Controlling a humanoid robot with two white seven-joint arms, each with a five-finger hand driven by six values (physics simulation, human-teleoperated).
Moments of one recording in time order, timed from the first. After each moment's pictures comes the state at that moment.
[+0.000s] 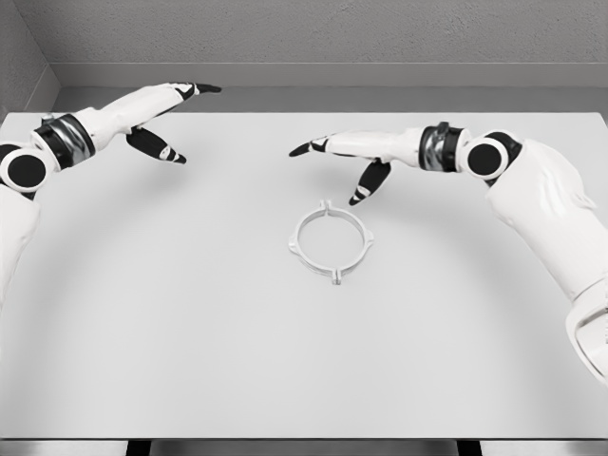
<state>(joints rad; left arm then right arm) -0.79 0.38 -0.28 -0.87 -0.47 -0.61 -0.52 -0.99 -0.29 0.85 -0.73 0.16 -0.61 0.61</state>
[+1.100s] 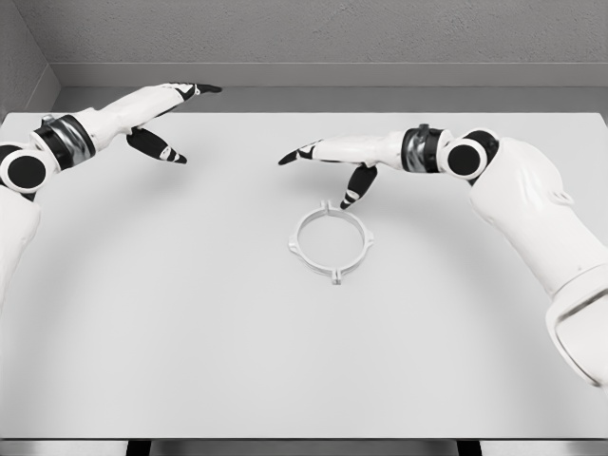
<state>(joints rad) -0.79 0.38 -0.28 -0.88 -0.47 -0.61 -0.52 -1.00 -0.23 0.84 -0.68 0.25 -0.61 0.61</state>
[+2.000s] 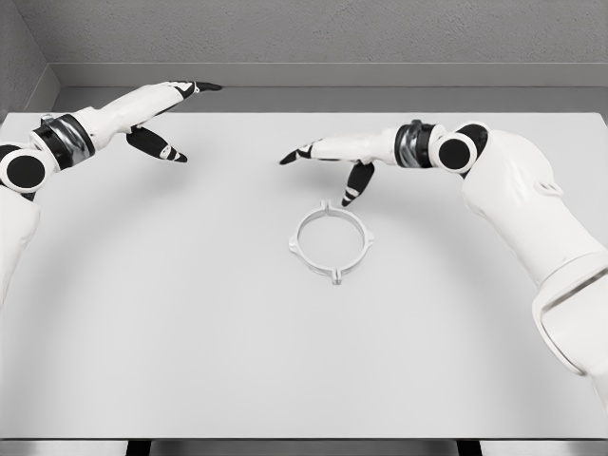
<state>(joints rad) -0.79 0.38 -0.28 -0.88 -0.46 -0.61 -0.52 -1.04 -0.18 0.84 -0.60 0.34 -0.61 0.61</state>
